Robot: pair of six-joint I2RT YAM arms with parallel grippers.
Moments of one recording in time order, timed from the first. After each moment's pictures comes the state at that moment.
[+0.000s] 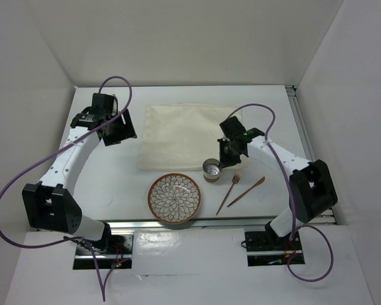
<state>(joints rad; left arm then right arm) -0.10 1.44 1.33 -0.83 0.03 -0.45 0.48 1.55 1.09 -0.68 -0.04 0.46</state>
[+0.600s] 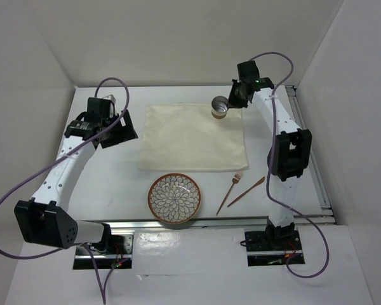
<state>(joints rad) -0.12 1.34 1.30 -0.82 0.04 -0.45 0.23 1.99 1.92 -0.79 -0.02 0.44</state>
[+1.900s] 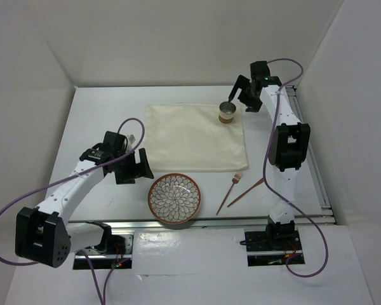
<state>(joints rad) -0.23 1.20 0.87 -0.76 0.29 -0.48 0.08 2.26 2.15 -0.81 -0.08 0.54</state>
